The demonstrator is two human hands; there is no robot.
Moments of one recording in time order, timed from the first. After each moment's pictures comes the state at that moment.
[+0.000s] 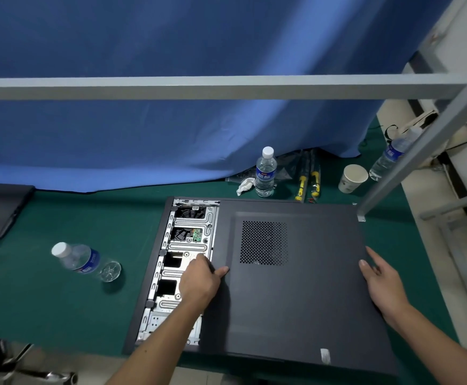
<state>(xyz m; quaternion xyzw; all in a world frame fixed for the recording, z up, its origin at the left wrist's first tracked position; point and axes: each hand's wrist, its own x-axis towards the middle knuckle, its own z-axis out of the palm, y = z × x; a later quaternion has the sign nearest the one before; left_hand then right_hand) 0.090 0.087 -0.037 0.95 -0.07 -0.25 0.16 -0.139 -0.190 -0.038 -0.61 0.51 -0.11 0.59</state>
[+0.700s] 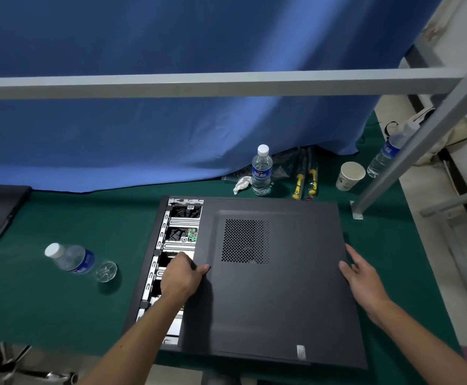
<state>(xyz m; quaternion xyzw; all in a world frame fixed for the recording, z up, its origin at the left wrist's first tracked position) 0.105 0.101 -0.045 0.96 -0.05 -0.25 0.15 -0.135 -0.188 -0.045 -0.62 0.48 -0.03 0.61</state>
